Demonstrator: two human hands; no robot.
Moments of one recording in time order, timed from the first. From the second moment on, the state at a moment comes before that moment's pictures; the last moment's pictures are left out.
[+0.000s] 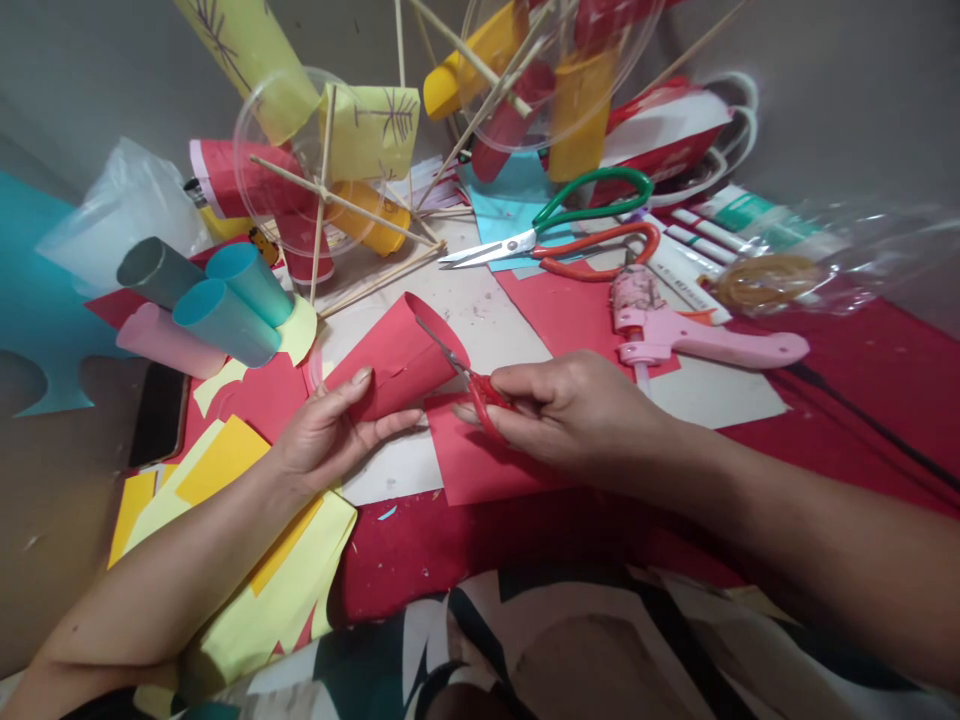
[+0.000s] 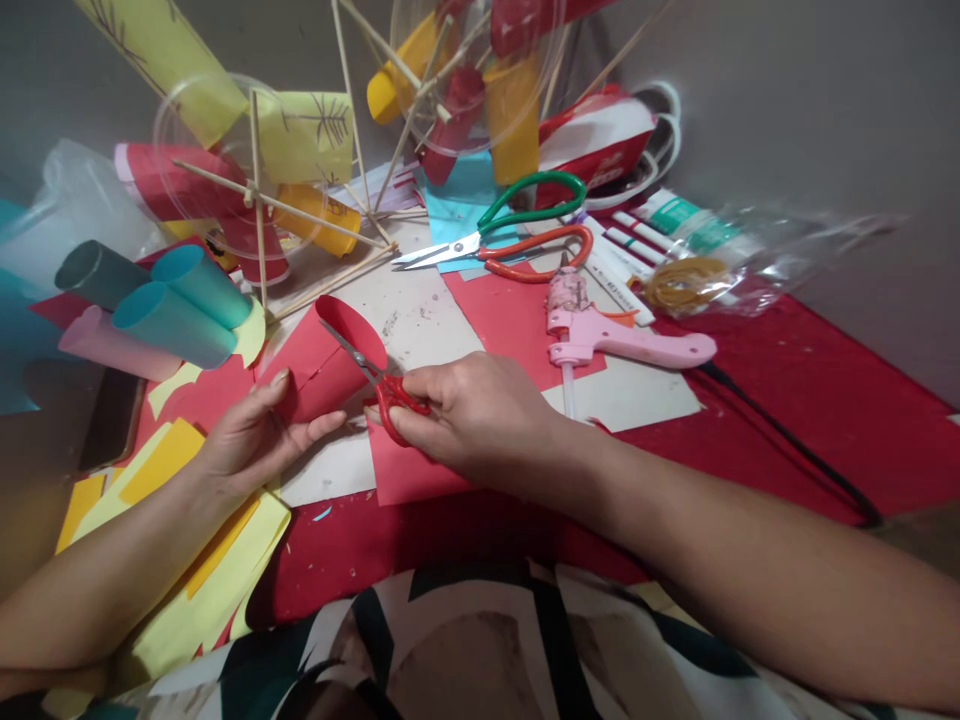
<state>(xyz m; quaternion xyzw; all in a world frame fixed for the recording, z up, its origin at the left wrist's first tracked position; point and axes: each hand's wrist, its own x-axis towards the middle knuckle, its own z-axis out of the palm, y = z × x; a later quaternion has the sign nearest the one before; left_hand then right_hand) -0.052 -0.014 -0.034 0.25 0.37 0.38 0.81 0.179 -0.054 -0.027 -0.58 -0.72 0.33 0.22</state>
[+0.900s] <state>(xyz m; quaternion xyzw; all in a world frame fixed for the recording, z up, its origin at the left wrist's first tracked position) -0.047 -0.030 -0.038 0.55 0.44 0.50 0.51 0.180 -0.055 -0.024 -0.56 -0.68 0.36 0.31</state>
